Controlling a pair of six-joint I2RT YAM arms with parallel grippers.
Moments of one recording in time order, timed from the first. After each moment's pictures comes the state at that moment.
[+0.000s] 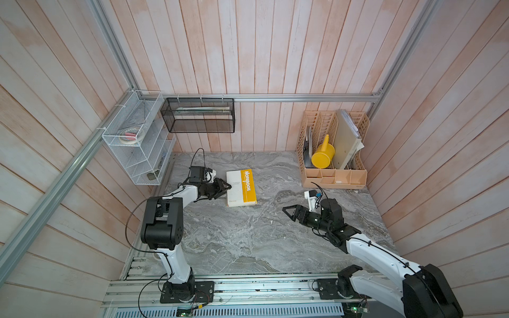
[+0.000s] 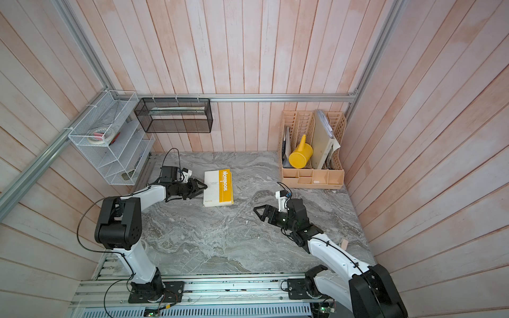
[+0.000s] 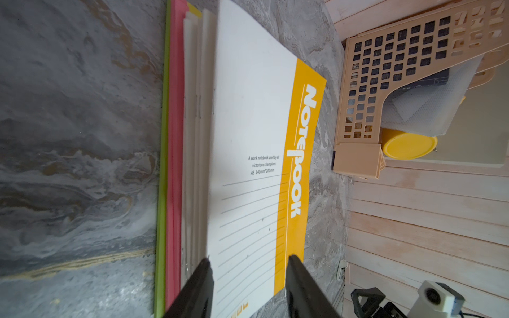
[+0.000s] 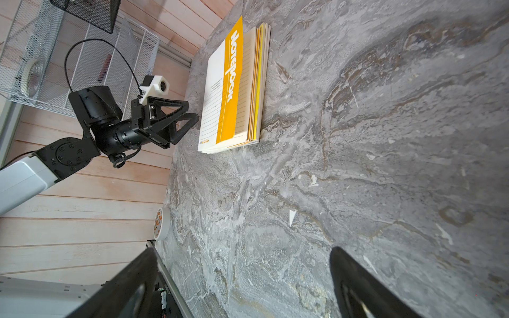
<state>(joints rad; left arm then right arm) -0.05 1.84 1.12 -0.18 0.72 -0.58 0.44 1.06 0.42 0.16 -0.46 0.82</state>
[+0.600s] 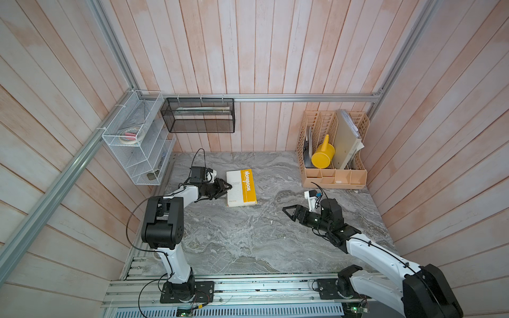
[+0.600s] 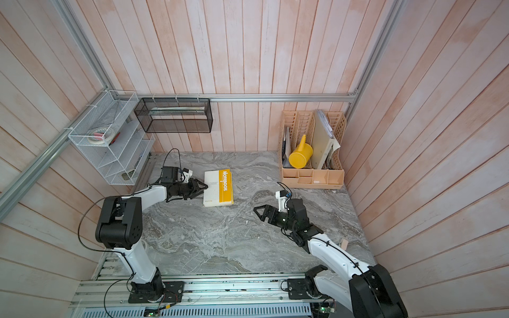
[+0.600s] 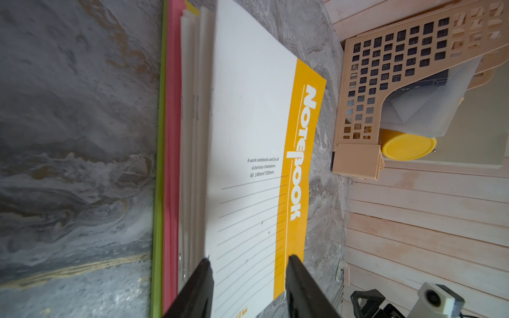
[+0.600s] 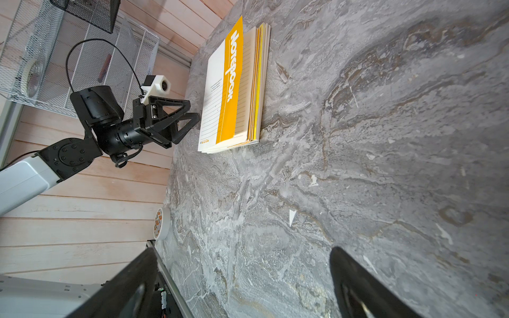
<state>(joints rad) -0.06 1.85 1.11 -0.16 0.72 -0.59 0.44 1.06 0.42 0.16 -0.46 0.82</state>
